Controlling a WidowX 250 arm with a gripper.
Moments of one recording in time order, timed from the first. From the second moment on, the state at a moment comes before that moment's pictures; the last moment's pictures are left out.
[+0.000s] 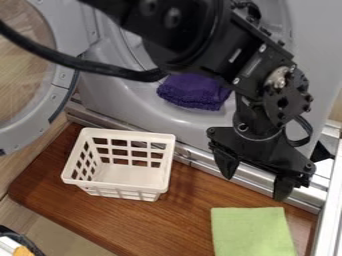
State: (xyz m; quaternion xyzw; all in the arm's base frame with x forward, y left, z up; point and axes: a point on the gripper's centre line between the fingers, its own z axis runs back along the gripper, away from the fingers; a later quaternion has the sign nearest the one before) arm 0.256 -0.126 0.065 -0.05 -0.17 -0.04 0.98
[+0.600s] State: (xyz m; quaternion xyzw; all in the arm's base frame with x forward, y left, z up) arm 0.256 -0.131 -0.013 -0.03 -0.07 -0.04 1.00
